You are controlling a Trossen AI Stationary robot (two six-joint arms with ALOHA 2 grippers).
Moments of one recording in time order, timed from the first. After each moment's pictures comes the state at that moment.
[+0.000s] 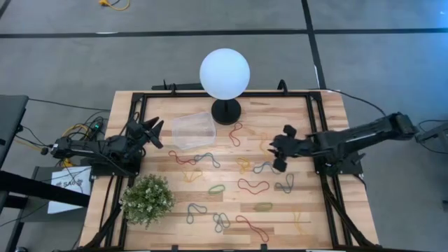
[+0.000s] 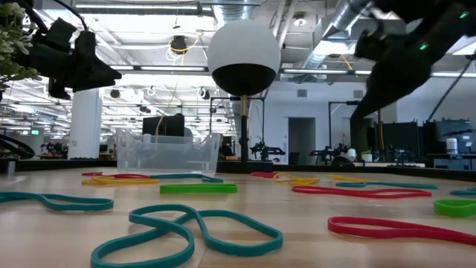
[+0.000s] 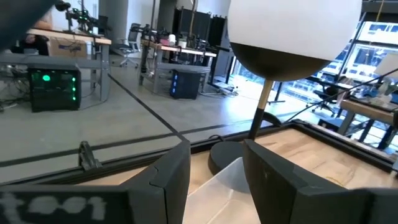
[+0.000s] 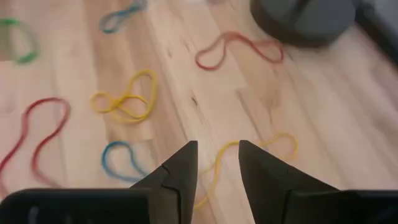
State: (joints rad) left arm -0.12 0.02 0.04 0.03 -0.99 -0.19; right arm 0.14 1.04 0.54 -0.39 0.37 0.29
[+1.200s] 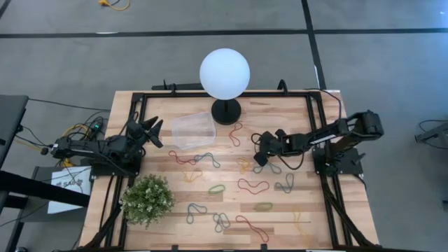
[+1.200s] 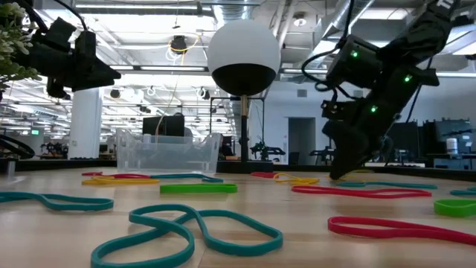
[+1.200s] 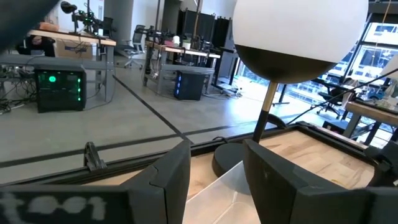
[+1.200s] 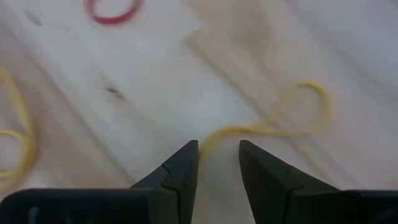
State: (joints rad) left arm -0.12 0.02 0.04 0.03 -1.01 -0.19; right arm -0.02 1.56 0.55 -0.11 0.38 0.58
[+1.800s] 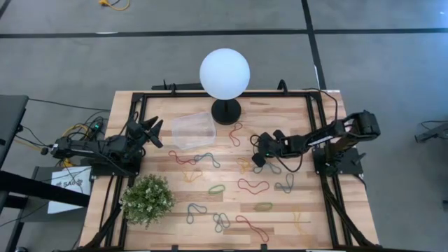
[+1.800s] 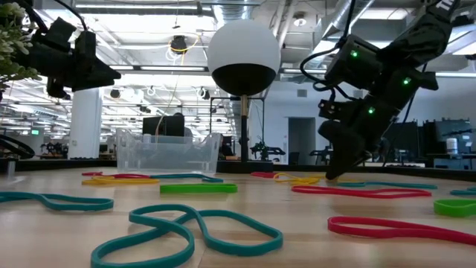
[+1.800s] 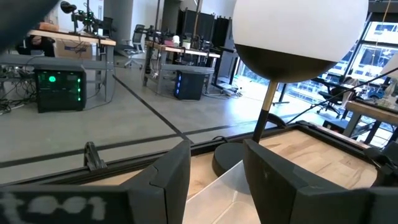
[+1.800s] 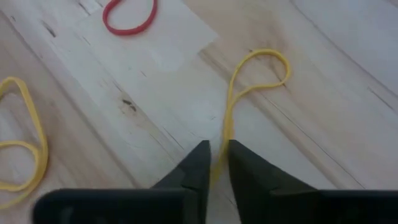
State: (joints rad) left arm -0.12 0.02 0.04 0.02 -1.01 -0.19; right arm 0.00 1.59 0.54 -0.04 0.39 0.58
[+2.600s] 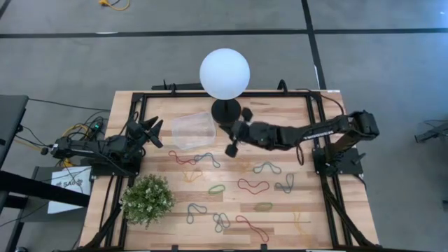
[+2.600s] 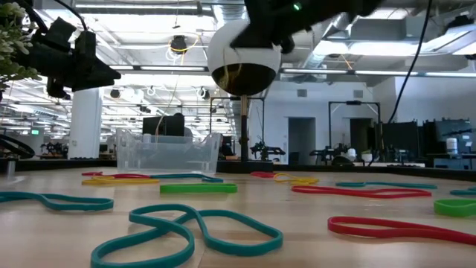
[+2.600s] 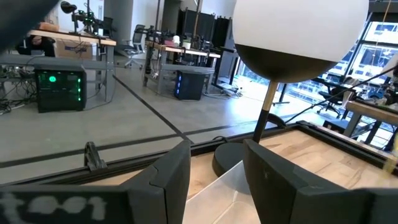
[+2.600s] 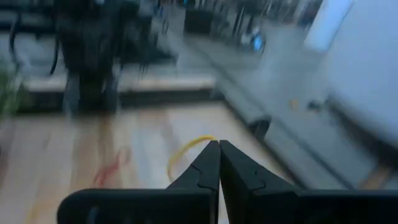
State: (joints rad) left arm -0.12 0.02 0.04 0.02 -1.01 -0.19; right arm 0.02 1.59 1.03 0.34 0.44 -0.13
